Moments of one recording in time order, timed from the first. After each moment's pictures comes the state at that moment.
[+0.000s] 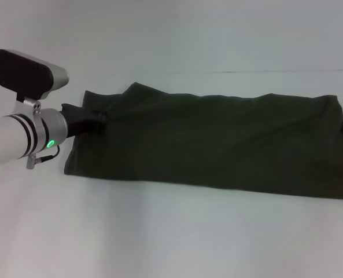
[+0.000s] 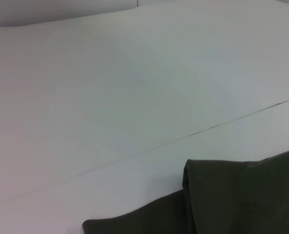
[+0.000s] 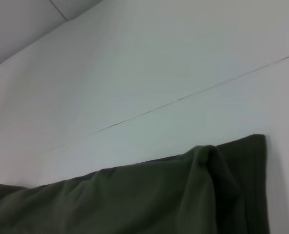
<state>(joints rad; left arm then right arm) -0.65 -2.17 1.06 0.66 2.10 0.53 -1.82 0.53 1.92 -0.53 -0.57 -2.16 -1.11 2.11</state>
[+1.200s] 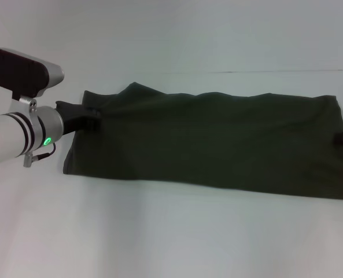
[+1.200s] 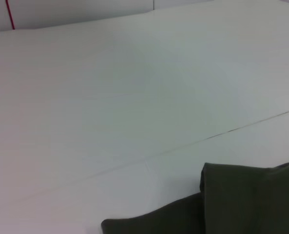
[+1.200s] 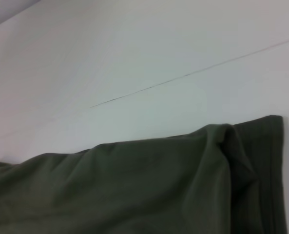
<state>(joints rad) -0.65 -2.17 1.05 0.65 2.10 0.50 -1.83 0.58 1.96 -0.53 -0.55 -2.27 -1.03 2.11</state>
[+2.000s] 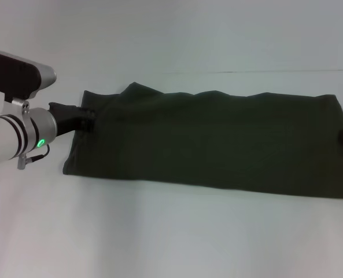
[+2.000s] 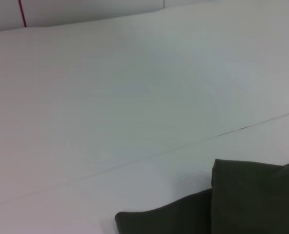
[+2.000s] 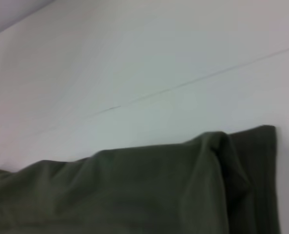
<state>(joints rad) -0.62 -2.17 1.04 0.67 2.10 0.50 -1.83 0.58 1.96 -0.52 -0.56 -2.25 -1.04 2.09</state>
